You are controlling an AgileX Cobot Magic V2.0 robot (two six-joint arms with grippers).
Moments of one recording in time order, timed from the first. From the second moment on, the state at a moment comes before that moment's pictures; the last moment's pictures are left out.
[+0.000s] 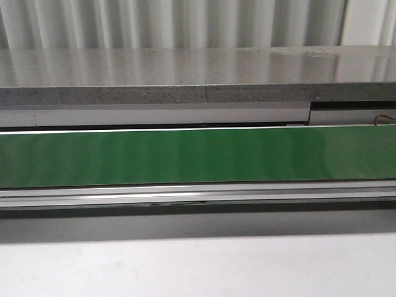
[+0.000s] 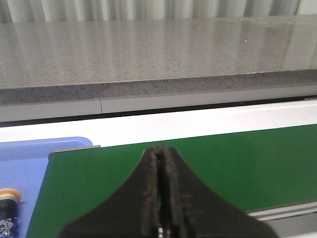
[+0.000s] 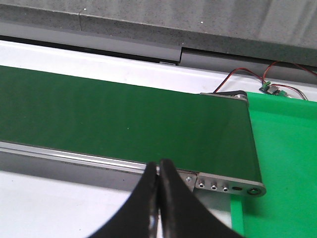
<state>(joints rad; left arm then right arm) -0.09 0.24 -0.30 -0.26 0.34 0.25 0.07 0.26 -0.35 0.13 0.48 -0.14</state>
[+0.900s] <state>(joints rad) -0.04 0.00 0.00 -0.05 0.13 0.06 0.07 0.26 -0.35 0.13 0.48 -0.14</state>
